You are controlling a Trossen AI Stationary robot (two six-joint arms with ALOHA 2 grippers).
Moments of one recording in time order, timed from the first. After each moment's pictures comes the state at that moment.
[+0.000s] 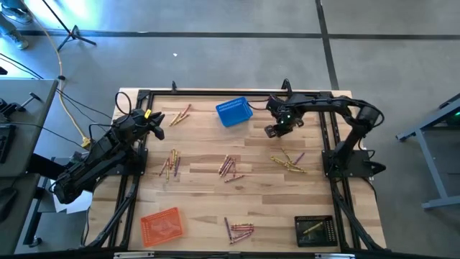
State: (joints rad) left arm 0.71 0.01 0.16 -0.45 -0.22 -0.15; right arm -0.60 1.69 0.96 -0.75 -0.20 0.54
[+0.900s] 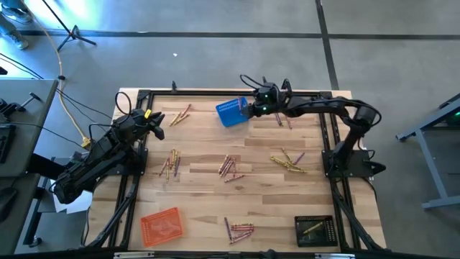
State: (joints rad) left arm 0.71 0.01 0.16 -0.45 -0.22 -0.15; right arm -0.56 1.74 0.97 0.18 -0.29 0.66
